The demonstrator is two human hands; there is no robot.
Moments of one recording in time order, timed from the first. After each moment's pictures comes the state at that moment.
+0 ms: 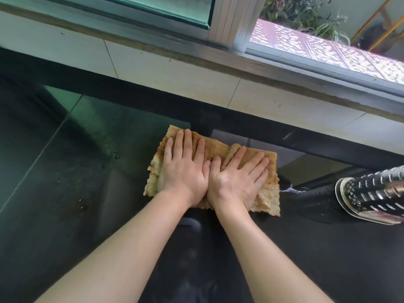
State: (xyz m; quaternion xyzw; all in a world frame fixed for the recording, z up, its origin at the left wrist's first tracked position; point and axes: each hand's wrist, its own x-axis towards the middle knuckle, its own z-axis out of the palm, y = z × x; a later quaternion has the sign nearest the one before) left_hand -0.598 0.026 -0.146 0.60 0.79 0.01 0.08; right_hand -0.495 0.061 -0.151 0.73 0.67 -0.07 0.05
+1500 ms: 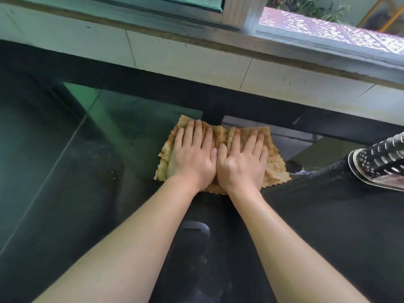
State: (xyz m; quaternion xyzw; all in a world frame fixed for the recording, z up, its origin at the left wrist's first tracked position) left_hand -0.611 -0.009 -0.150 0.63 0.77 0.03 0.06; right_hand -0.497 0.025 -0.143 0.65 0.76 -0.06 0.00
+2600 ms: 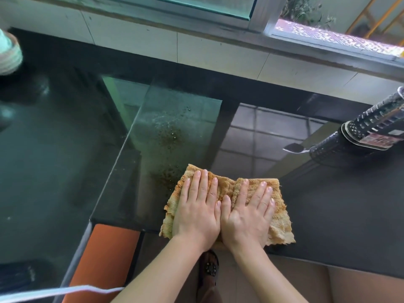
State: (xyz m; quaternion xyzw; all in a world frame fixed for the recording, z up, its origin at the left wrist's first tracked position) left_hand -0.602 -0.280 -0.148 0.65 0.75 0.05 0.12; right_hand -0.492 -0.245 -0.141 0.70 0.70 -0.08 0.08
